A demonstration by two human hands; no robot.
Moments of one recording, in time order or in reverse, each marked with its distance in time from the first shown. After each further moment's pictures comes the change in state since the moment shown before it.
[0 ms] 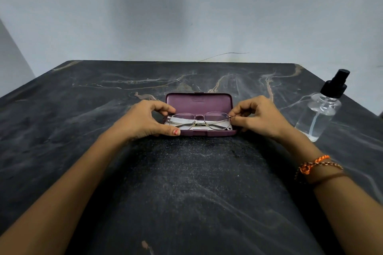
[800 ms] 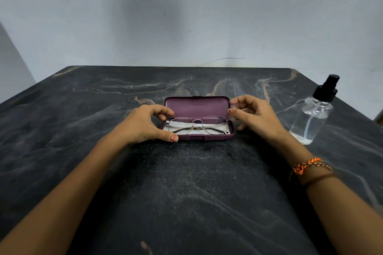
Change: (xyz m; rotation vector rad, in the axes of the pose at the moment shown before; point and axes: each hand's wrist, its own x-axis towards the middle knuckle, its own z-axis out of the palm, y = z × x) left_hand 0.003 -0.004 0.000 0.047 0.012 0.011; right_hand 0.004 0.015 0.006 0.330 0.142 0.041
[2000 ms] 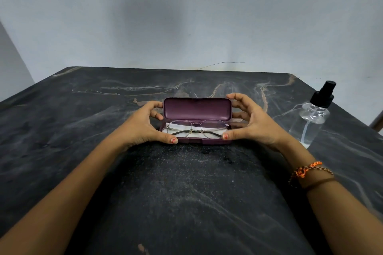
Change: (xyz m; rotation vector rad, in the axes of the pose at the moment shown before) left_hand 0.007 -0.013 0.005 -0.230 0.038 -0.010; right_hand -0.003 -0.008 -0.006 0.179 -0.303 -0.021
